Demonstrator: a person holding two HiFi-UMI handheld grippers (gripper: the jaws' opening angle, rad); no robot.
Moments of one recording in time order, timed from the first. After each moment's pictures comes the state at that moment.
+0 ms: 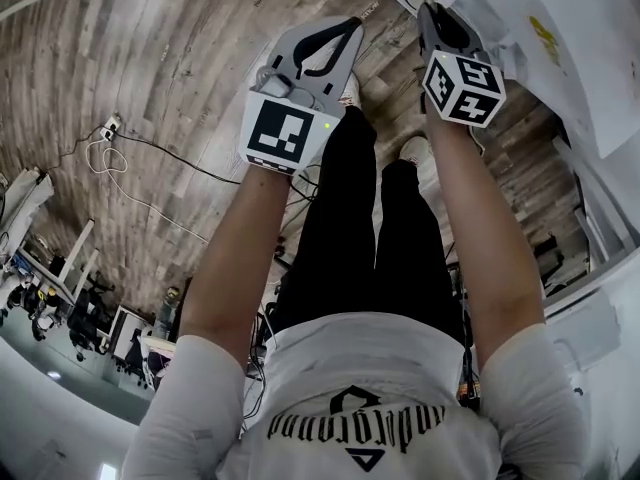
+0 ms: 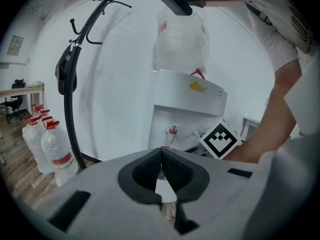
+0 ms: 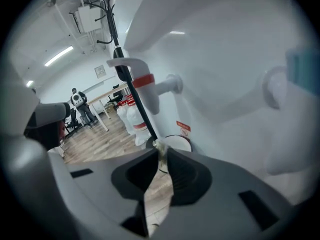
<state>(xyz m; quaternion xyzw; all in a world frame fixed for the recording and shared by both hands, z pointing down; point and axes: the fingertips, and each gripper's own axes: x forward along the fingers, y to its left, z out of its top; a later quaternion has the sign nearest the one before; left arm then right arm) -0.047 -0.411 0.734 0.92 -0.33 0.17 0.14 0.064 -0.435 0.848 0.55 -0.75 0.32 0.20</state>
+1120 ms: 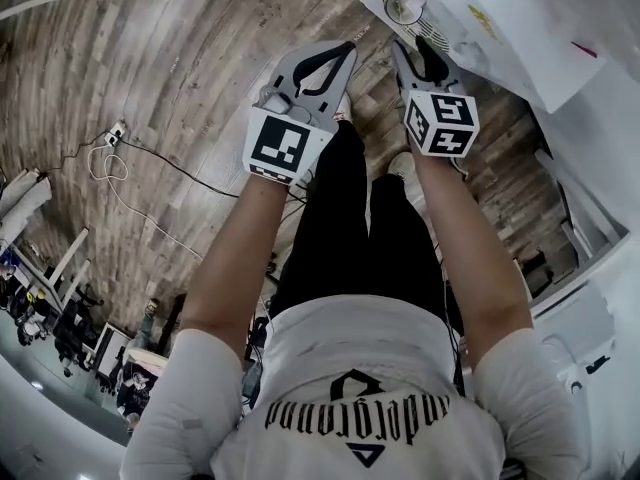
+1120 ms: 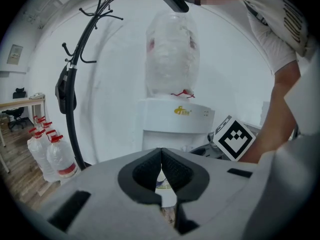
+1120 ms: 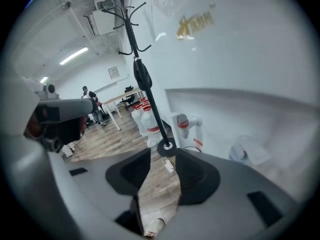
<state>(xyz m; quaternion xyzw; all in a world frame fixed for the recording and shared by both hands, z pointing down) -0.046 -0.382 0.661 0.92 -0.34 0.15 0.11 0.041 -0.390 0.760 0.51 -0.79 0.29 0.20</state>
